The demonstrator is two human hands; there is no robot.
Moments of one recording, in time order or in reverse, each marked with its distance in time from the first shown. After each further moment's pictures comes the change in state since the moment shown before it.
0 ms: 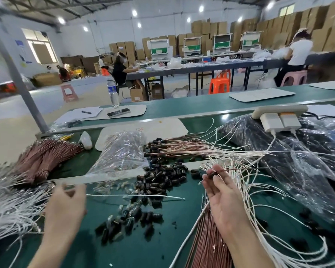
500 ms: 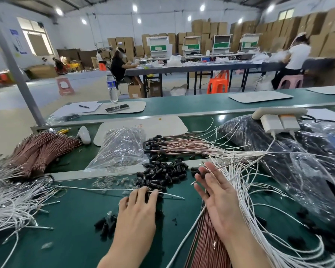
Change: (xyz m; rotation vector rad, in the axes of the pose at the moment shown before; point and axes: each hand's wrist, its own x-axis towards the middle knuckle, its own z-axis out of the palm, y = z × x) left_hand -0.086 0.011 0.083 0.795 -0.305 0.766; right_hand -0.003 0.009 0.004 -0.168 -0.057 -0.010
